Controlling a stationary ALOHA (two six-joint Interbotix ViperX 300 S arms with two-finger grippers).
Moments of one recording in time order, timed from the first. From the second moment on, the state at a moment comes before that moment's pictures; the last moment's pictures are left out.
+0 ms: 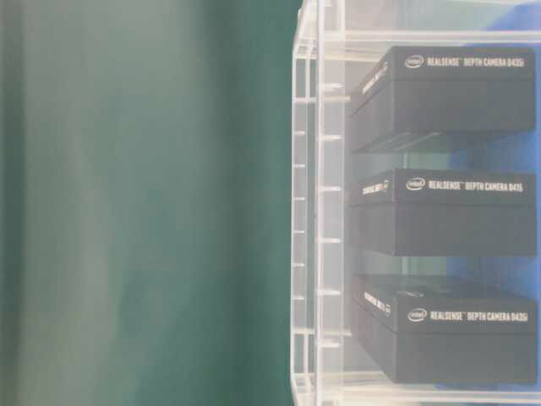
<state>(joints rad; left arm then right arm) 0.44 -0.66 0.54 0.05 1.49 -1.02 -0.01 -0.72 0.55 -0.05 1.51 0.17</state>
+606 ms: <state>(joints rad) 0.44 -0.66 0.54 0.05 1.44 -1.03 -0.01 -0.72 0.56 -0.08 1.51 0.17</state>
